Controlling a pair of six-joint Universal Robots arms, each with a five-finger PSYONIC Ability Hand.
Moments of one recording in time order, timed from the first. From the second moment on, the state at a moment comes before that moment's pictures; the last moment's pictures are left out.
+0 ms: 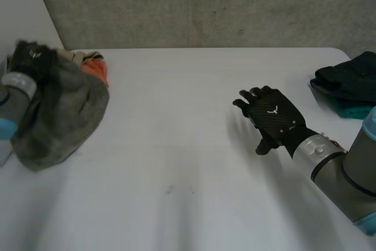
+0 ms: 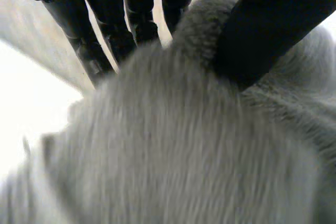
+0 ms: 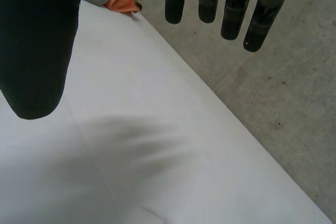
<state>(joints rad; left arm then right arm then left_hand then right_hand) 4.74 -2.30 -1.10 3.46 -1.32 3.75 1.86 -1.24 1.83 -0.43 1.13 2.64 1.12 1.18 1.18 1.19 0.94 0.20 0.22 0.22 0.24 0.07</state>
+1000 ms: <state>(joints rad) 4.28 -1.80 -1.66 3.28 -1.49 3.38 1.93 -1.23 1.46 0.19 1.20 2.73 0.22 0.23 0.24 0.23 0.05 0.20 0.22 0.22 0.24 0.07</state>
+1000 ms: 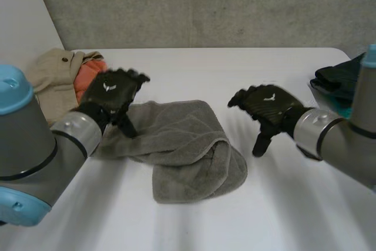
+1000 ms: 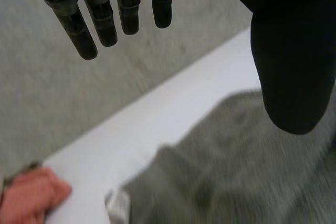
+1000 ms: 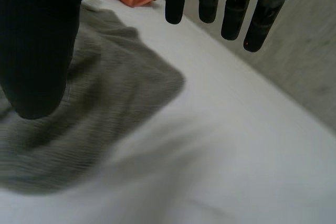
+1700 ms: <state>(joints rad) 4.32 -1.91 -1.66 3.37 -1.49 3.56 2.03 -1.08 1.36 0.08 1.39 3.38 1.16 1.19 1.19 1.20 0.97 0.97 1.18 1.18 1.19 0.96</state>
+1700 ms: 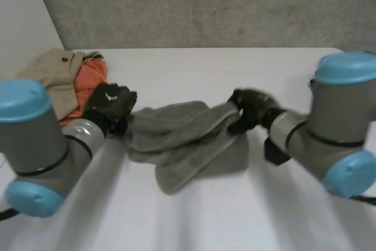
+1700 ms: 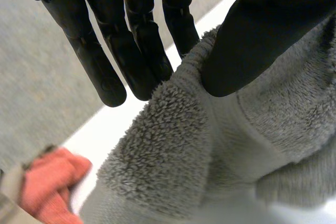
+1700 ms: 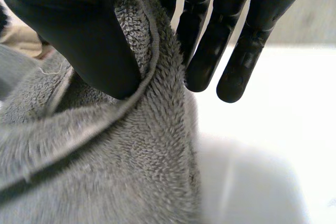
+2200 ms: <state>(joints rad) 4.33 -1.74 -1.55 3.08 -1.44 3.31 2.05 -1.21 1.27 0.07 1.35 2.52 1.16 1.20 1.19 1.20 0.97 0.98 1.18 1.18 1.19 0.99</state>
